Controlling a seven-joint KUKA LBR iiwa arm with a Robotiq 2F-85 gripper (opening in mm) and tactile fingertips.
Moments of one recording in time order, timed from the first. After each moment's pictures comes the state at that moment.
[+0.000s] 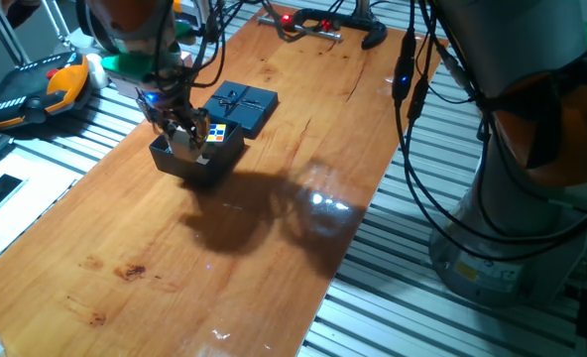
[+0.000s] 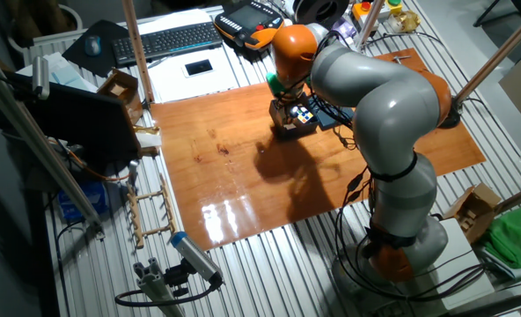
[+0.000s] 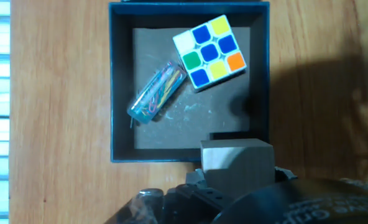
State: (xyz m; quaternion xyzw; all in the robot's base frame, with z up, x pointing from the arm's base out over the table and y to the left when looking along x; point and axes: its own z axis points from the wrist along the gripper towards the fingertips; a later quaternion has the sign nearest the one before) arm 0.597 0.082 0.135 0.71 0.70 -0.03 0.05
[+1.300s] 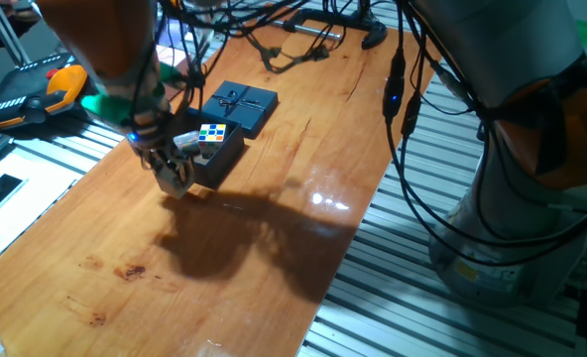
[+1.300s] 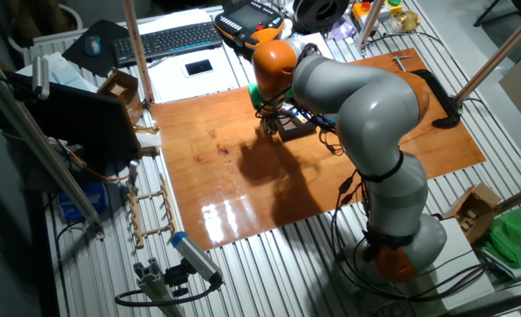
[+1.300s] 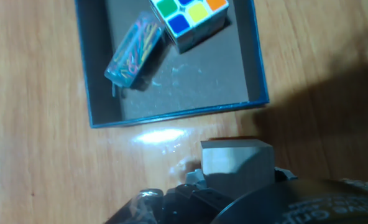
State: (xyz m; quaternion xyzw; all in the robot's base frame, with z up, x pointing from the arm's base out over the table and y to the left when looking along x) arm 0.592 0.149 0.084 0.73 0.68 -0.01 0.03
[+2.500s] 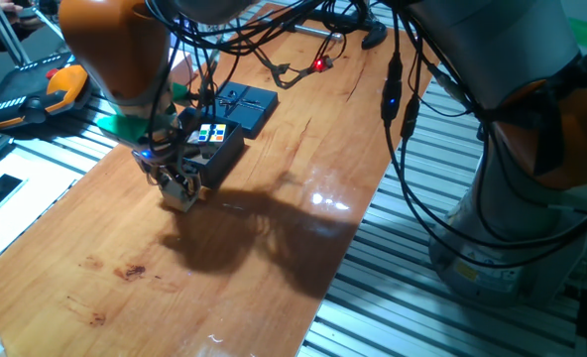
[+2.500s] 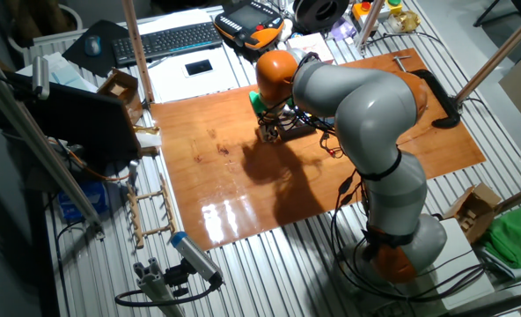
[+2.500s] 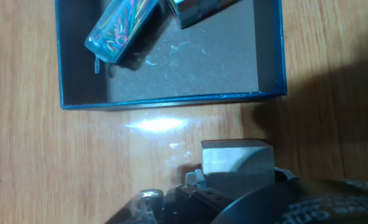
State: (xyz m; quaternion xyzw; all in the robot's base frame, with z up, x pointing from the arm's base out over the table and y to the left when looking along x) arm 0.588 0.149 0.056 0.72 0.70 0.01 0.03
